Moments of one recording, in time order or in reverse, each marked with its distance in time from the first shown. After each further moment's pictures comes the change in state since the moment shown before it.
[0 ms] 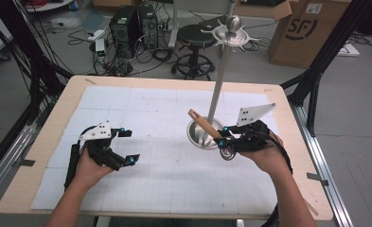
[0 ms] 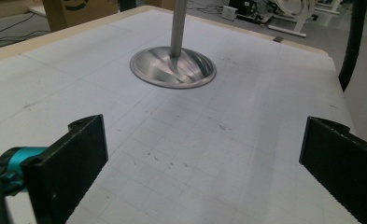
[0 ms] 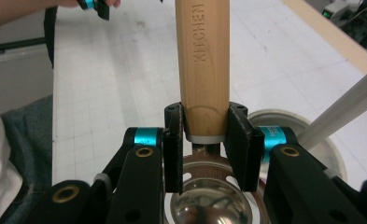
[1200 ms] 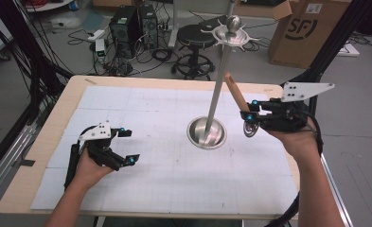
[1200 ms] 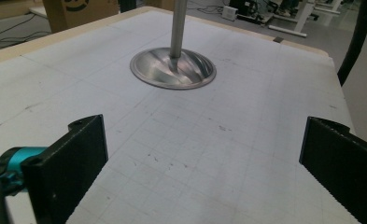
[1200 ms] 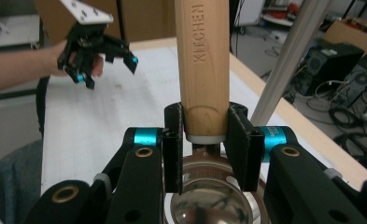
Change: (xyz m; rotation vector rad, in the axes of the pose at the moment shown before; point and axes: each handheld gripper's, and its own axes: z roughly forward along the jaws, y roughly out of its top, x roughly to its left) left arm -0.001 0.001 0.000 -0.002 0.001 0.005; right arm -0.023 0.020 -0.087 -0.231 -0.102 0.010
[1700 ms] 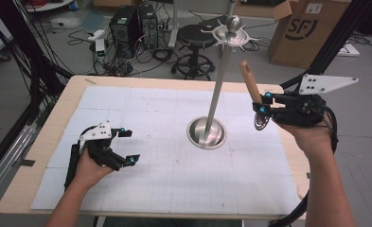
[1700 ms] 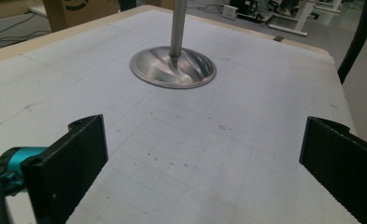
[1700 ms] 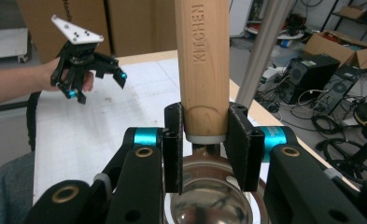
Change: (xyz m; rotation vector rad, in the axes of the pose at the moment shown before) left arm -0.001 0.000 0.001 0.005 0.000 0.003; right arm -0.008 0.009 -0.025 -0.037 -0.051 0.003
